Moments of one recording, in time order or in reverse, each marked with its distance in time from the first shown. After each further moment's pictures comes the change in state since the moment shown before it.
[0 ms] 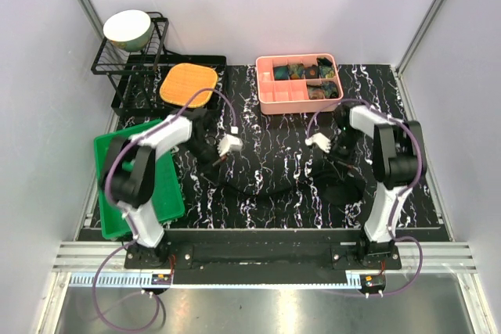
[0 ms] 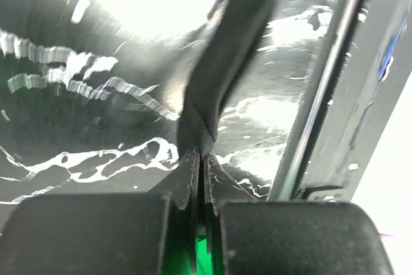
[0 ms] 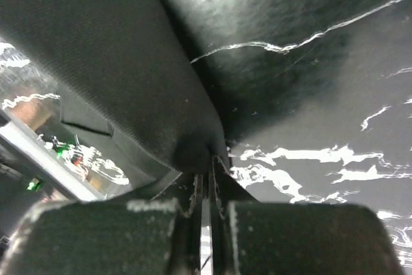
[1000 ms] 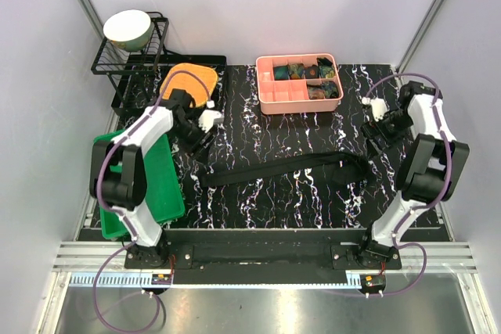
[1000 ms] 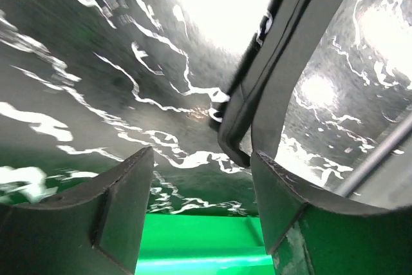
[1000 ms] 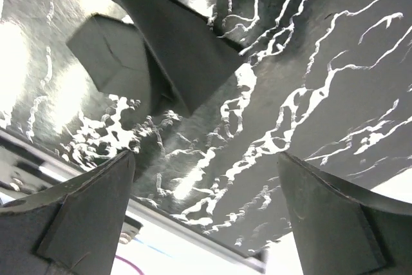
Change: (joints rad) left arm 0.199 0.045 0.117 0.096 -0.173 -0.222; right arm -0.400 -0.091 0.256 -0.117 -0.084 0.220
